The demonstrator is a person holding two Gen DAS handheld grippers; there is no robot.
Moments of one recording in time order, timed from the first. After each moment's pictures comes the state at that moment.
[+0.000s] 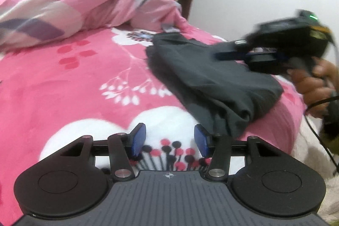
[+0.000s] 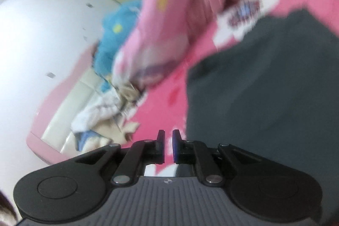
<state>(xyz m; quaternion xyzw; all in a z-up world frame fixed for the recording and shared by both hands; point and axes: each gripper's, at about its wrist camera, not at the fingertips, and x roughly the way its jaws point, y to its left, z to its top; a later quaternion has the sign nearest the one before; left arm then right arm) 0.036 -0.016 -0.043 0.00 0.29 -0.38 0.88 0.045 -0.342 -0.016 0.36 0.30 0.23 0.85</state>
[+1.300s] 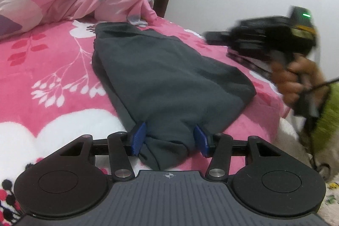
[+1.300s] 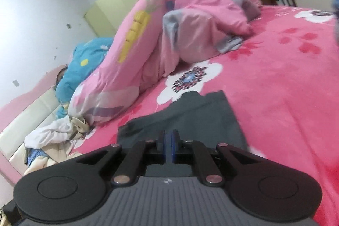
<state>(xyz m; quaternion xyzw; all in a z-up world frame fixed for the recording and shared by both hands) 0.031 -0.098 -0.054 0.00 0.30 -0.44 0.85 0.033 -0.425 -0.009 0.28 0.24 0.10 0.93</state>
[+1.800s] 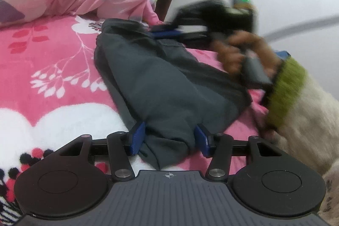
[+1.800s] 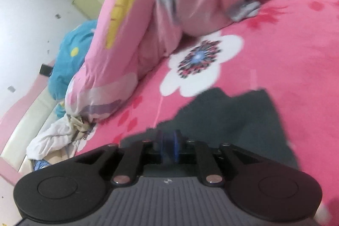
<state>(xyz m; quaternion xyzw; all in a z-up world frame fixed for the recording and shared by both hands) 0.033 -0.093 -0.058 -0.04 0.30 -0.44 0.85 0.156 -0.403 -0.027 0.33 0.32 0.13 0.88</state>
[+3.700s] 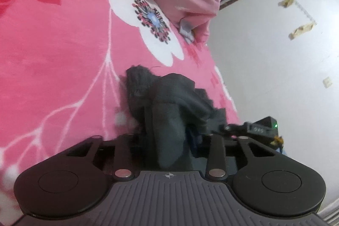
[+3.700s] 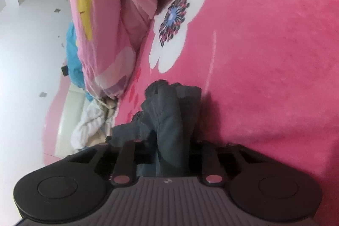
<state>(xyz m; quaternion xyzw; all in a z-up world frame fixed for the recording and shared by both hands) 0.240 -0.118 -0.080 -0.30 0.44 -0.39 0.75 0.202 -0.507 -0.089 0.44 0.42 0.25 0.75</state>
